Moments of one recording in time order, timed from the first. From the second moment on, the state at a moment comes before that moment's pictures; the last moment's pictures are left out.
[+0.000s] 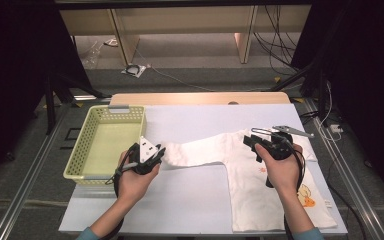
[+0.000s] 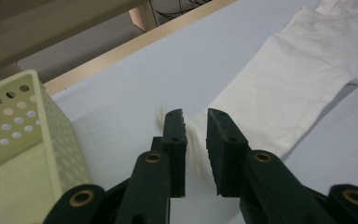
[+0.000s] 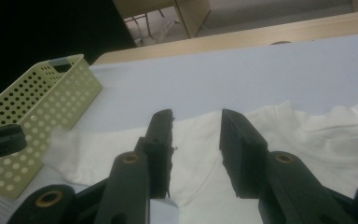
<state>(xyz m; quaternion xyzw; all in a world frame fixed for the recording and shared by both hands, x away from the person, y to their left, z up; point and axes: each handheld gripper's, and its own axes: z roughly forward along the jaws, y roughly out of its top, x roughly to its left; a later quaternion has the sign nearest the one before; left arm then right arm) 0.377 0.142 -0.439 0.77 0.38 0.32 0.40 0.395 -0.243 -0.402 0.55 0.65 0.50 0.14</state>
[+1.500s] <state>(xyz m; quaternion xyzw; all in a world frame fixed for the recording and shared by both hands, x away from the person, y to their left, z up) 0.349 0.143 -0.450 0.79 0.34 0.22 0.46 0.371 -0.280 -0.445 0.46 0.75 0.43 0.21</state>
